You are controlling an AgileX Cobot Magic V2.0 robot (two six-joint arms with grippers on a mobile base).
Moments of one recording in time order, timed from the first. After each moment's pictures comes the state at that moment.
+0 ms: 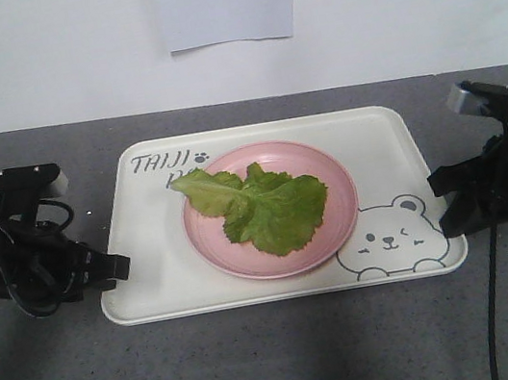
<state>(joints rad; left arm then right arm) -0.22 1.47 -0.98 -0.43 0.70 0.30 -0.06 1.55 -1.11 0.53 1.07 -0.39</state>
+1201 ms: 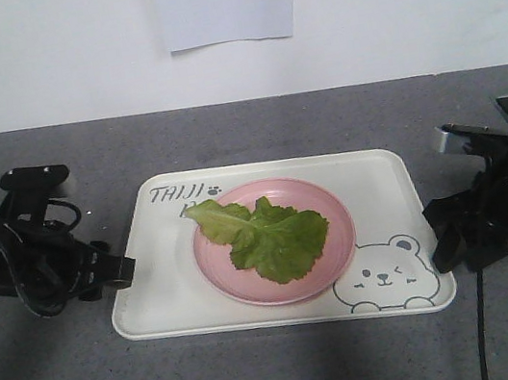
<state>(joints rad) -0.23 1.48 -0.98 -0.42 0.68 0.32 -0.05 1.67 -1.11 0.47 1.11 -0.39</state>
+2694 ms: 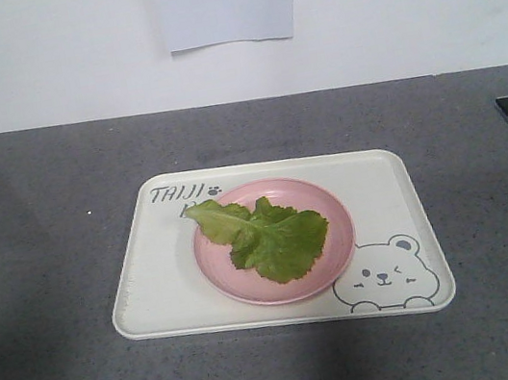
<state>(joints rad) -0.23 0.62 -0.65 0.06 0.79 -0.04 -0.05 0.55 -0.70 0.12 1.02 -0.26</state>
